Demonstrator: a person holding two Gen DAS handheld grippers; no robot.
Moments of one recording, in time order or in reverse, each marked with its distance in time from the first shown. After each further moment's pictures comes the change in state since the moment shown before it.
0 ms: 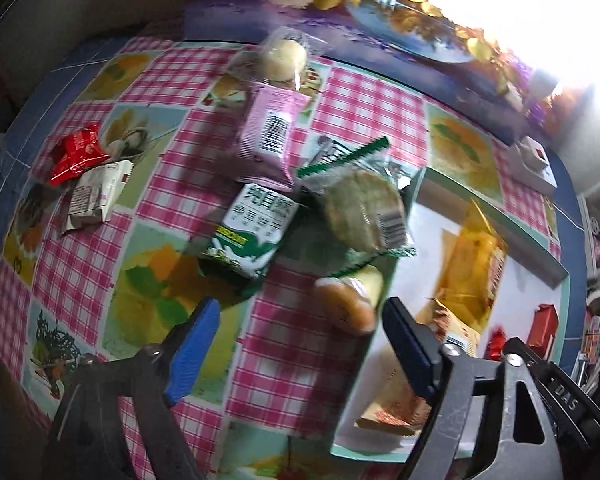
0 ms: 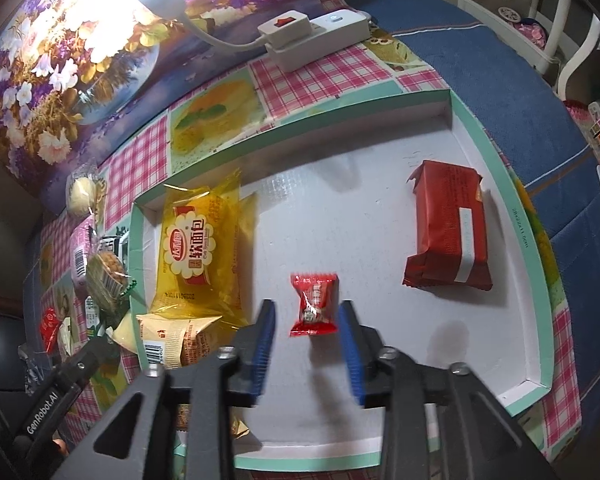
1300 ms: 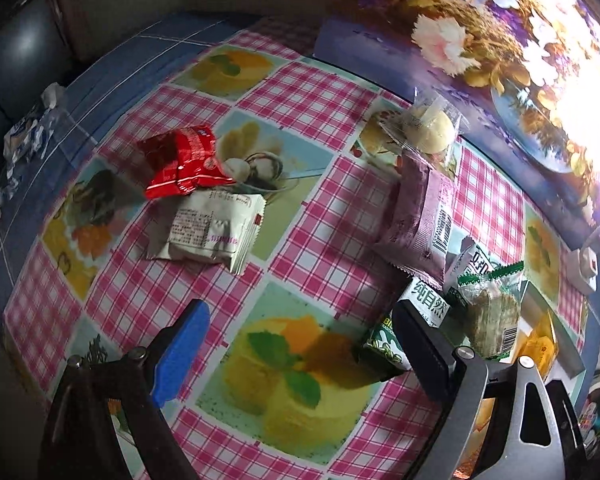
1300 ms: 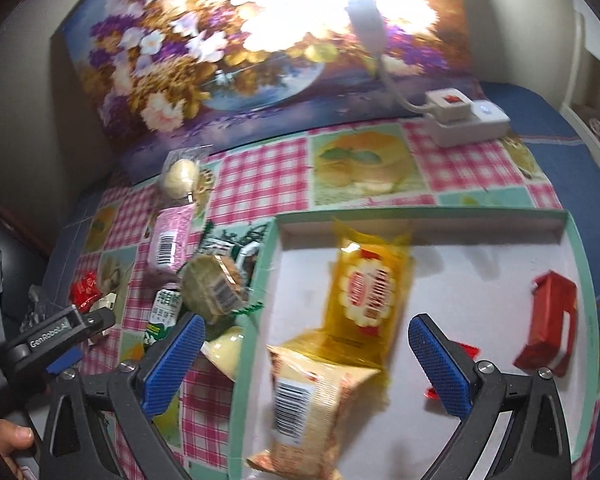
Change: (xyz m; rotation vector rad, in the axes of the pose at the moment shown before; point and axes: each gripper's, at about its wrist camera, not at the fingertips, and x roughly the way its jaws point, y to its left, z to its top) left arm 0.003 0.104 0.037 -0.230 -0.072 0.087; right arm -0.006 0.101 -0.008 -0.327 -0.195 0.152
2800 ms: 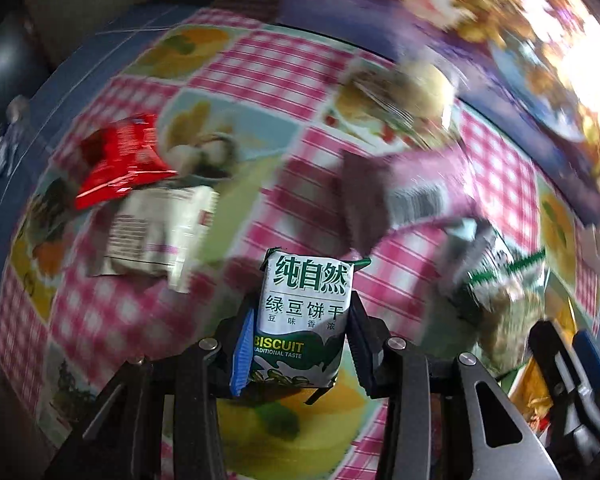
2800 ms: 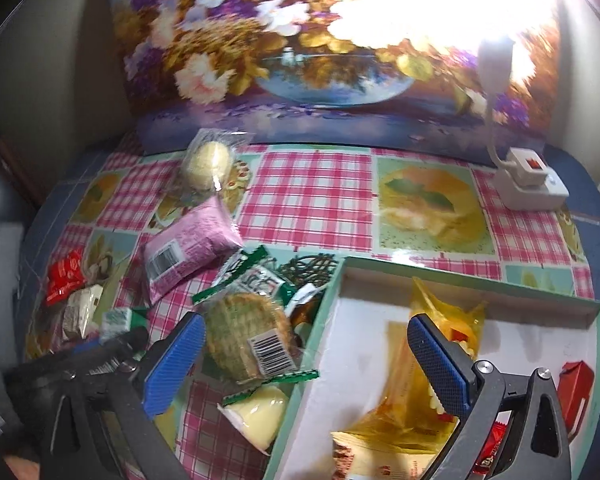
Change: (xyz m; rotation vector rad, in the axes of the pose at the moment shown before) left arm 0.039 -0.020 0.017 0.051 0.062 -0.007; right arm 0.045 0.058 0.021 -0.217 -0.002 -0.044
